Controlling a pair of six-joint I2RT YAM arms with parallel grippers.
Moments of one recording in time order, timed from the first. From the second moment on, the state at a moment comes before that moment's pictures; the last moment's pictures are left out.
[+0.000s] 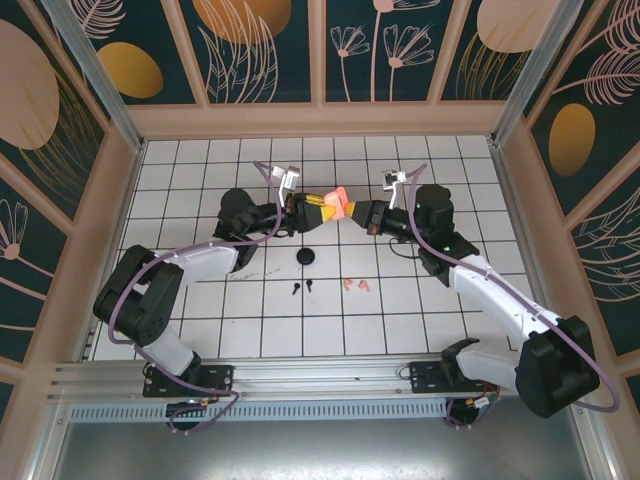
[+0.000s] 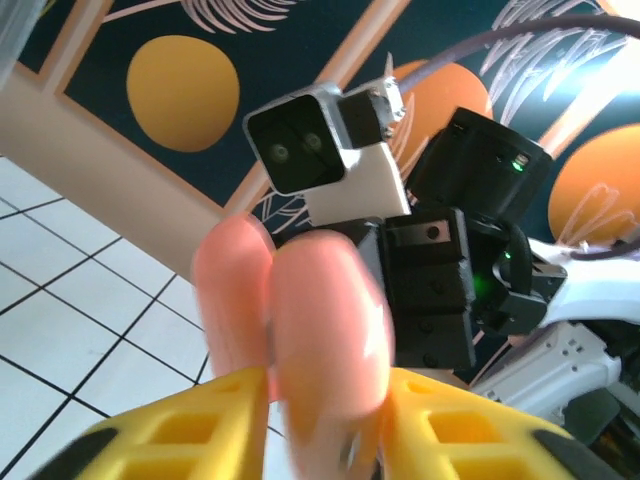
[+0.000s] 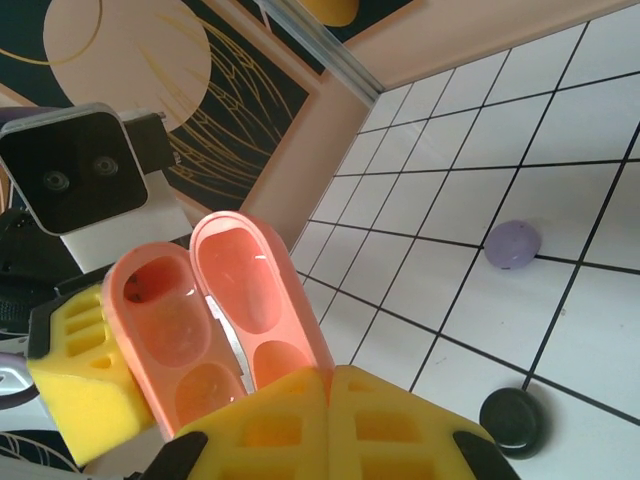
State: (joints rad) left arm -0.53 1.64 0.82 1.08 0.94 -0.89; right arm 0.46 1.16 0.76 0.18 -0.60 0.69
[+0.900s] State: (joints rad) left arm -0.40 1.59 1.15 0.15 0.94 -0.26; right arm 0.38 1.26 1.02 -0.28 -0.43 0.38
